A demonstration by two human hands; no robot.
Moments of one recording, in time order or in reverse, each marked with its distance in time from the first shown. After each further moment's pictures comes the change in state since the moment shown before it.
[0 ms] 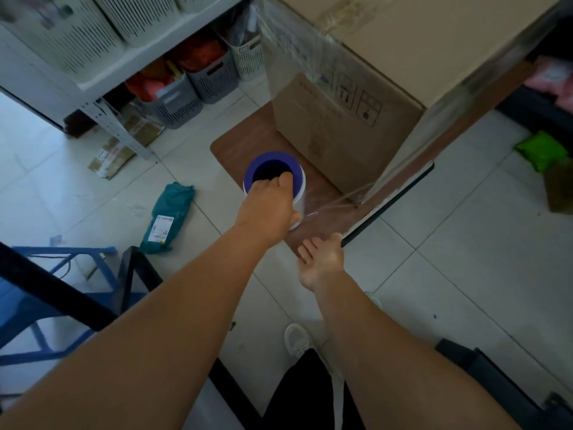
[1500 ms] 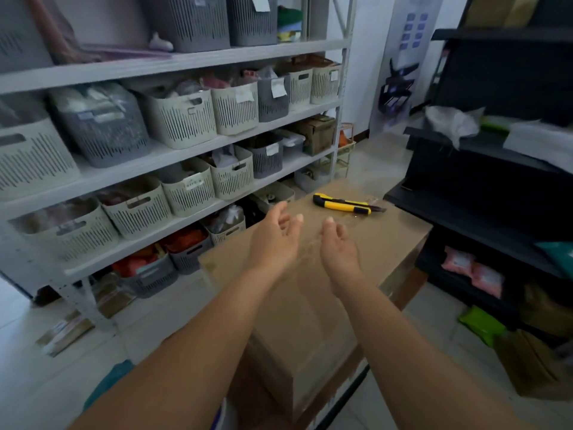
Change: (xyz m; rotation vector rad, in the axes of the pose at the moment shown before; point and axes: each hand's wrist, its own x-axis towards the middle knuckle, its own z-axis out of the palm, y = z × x) left_hand 0.166 0.145 -0.234 -0.936 0.528 -0.057; right_hand -0.152 -0.335 0.119 -0.627 -0.068 -1.116
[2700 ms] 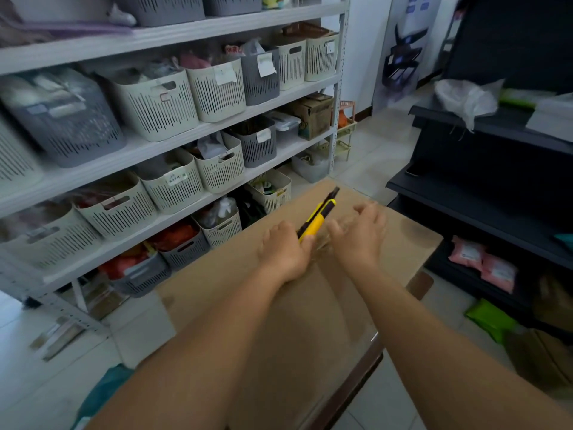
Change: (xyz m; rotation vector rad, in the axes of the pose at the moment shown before) left_hand 0.092 -0.027 0.092 0.525 -0.160 -0.079; right_hand 0.125 0.011 -0.030 -0.430 0.162 -0.169
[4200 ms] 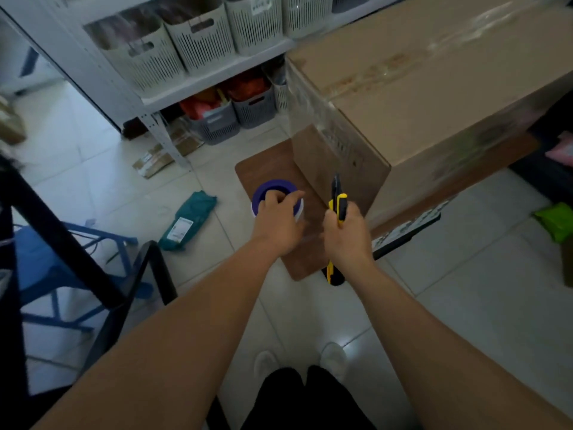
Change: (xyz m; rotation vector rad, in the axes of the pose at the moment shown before) left_hand -0.299 -0.235 0.017 0.073 -0.161 -0.208; right_hand -0.363 0.086 0.071 0.020 -0.529 0.089
